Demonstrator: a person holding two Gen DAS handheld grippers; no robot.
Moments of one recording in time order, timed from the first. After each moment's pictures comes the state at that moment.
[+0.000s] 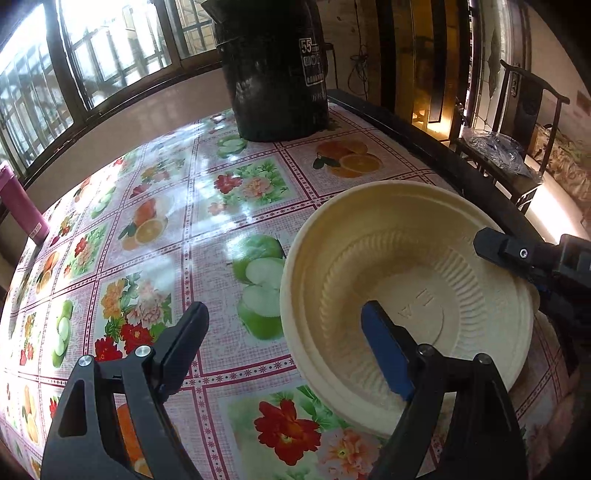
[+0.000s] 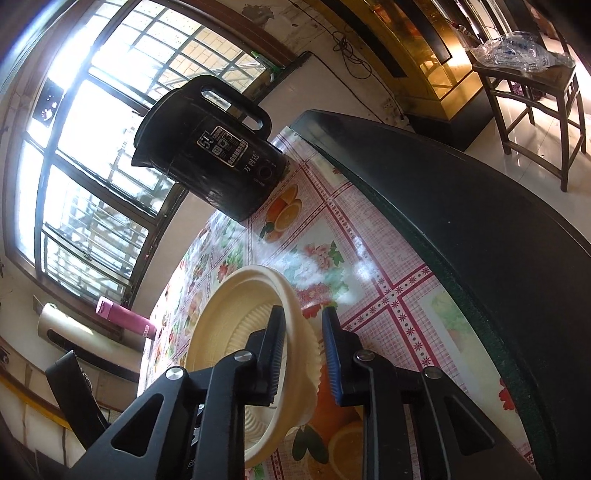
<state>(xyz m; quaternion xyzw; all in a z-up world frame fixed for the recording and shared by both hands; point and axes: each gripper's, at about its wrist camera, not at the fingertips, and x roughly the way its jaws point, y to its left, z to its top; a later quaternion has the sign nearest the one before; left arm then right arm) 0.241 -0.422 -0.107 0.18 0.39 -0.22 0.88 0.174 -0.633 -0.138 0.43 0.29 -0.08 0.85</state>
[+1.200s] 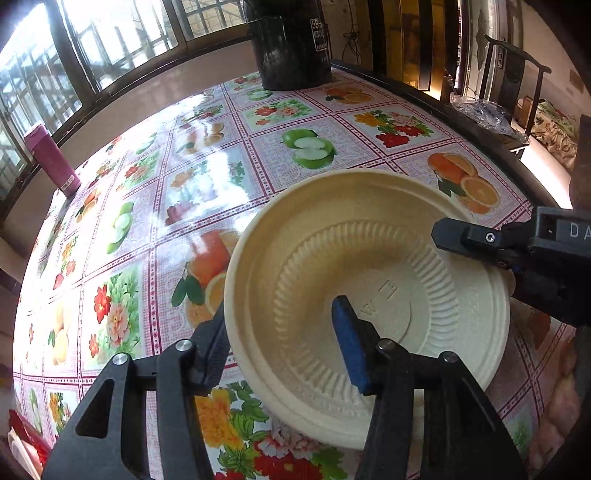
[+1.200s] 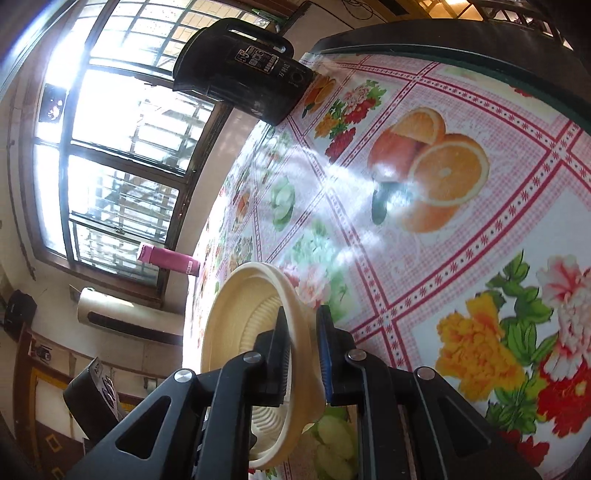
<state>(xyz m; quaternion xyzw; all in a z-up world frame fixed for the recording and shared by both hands) 0.143 -0.305 -0.104 0.21 0.42 -0.22 0.85 0.106 -0.515 -0.157 0.50 0.34 0.01 0.80</state>
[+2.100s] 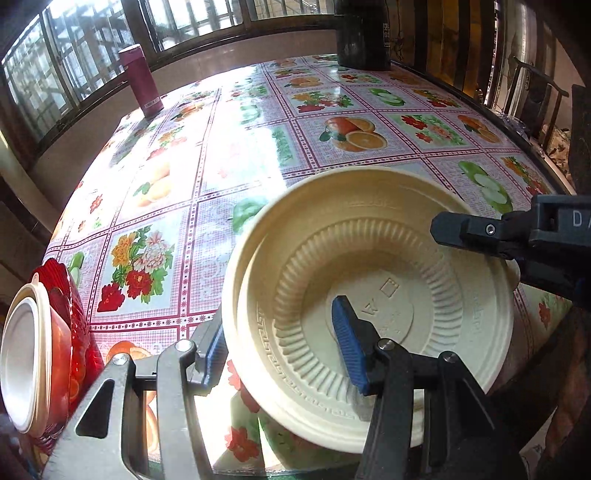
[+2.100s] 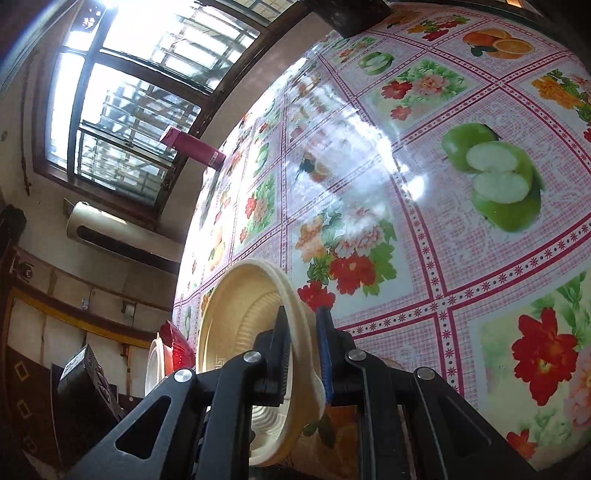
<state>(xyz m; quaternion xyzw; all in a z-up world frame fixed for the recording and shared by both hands) 0.057 -0.128 -0.112 0.16 0.44 -0.16 0.87 0.047 -0.316 -0.133 0.40 0.42 0.07 0.81</state>
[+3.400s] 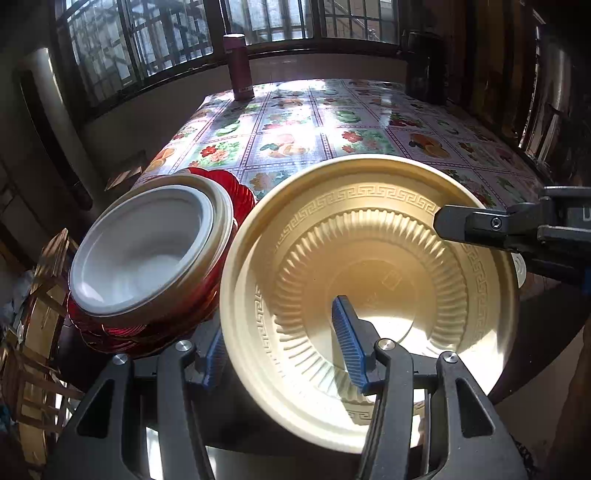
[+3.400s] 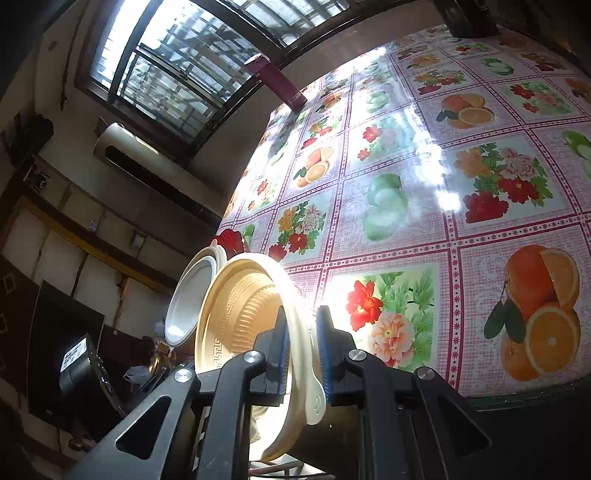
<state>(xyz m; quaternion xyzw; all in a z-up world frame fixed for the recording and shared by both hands) -0.001 0.015 -0.090 0.10 0.41 -0.09 0.90 0.012 -0.166 -0.091 0.30 0.43 0.15 0.84</state>
